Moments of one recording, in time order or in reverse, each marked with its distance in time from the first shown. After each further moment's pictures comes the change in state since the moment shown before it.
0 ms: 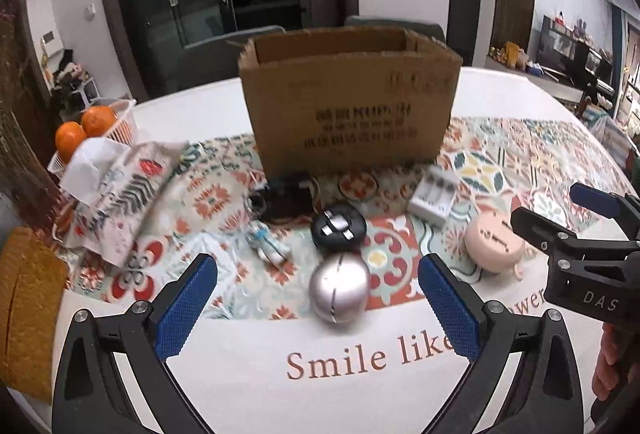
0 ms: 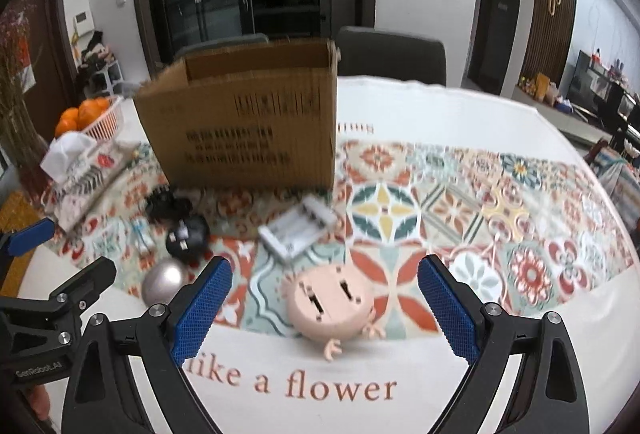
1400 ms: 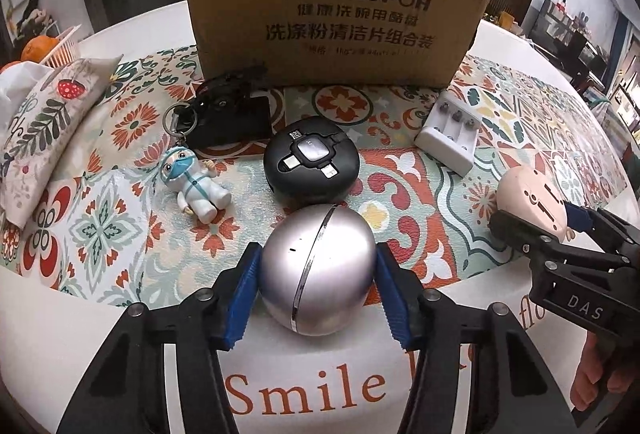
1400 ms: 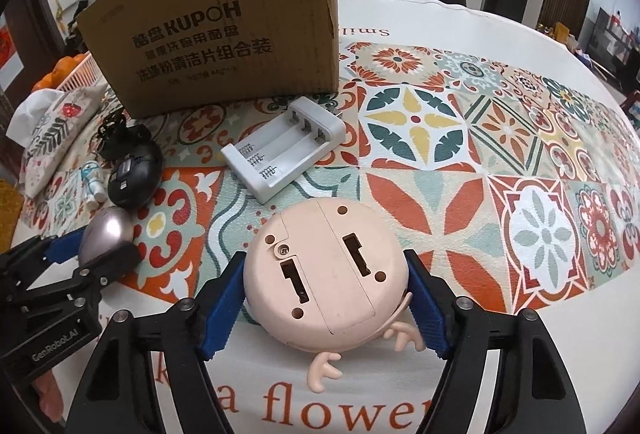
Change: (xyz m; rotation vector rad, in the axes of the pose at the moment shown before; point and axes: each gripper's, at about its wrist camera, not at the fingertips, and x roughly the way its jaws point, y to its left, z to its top) left arm 0.095 -0.002 -0.024 -0.060 0.207 -0.132; right arm 0.091 -0.005 -0.030 0.039 0.208 0.048
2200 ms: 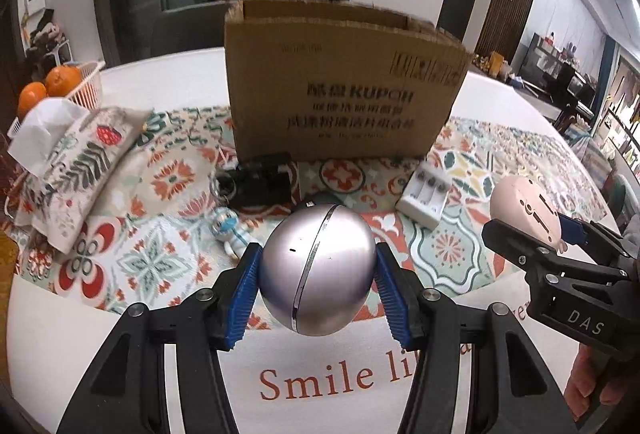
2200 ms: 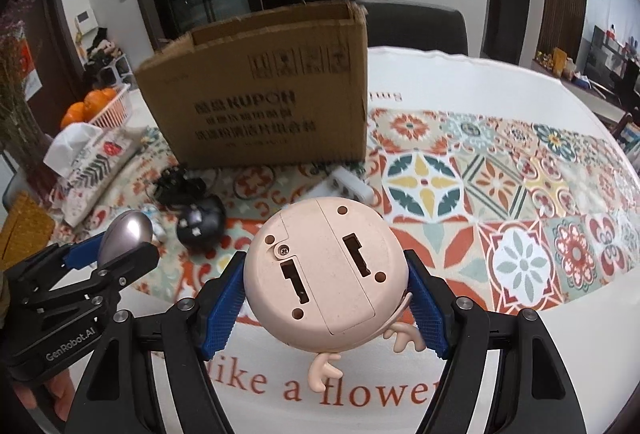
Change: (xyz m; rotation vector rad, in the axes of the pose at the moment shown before) left arm -0.068 0.013 0.013 -0.019 -0.176 -0.021; right arm -0.067 0.026 0.014 -0.012 -0.157 0.032
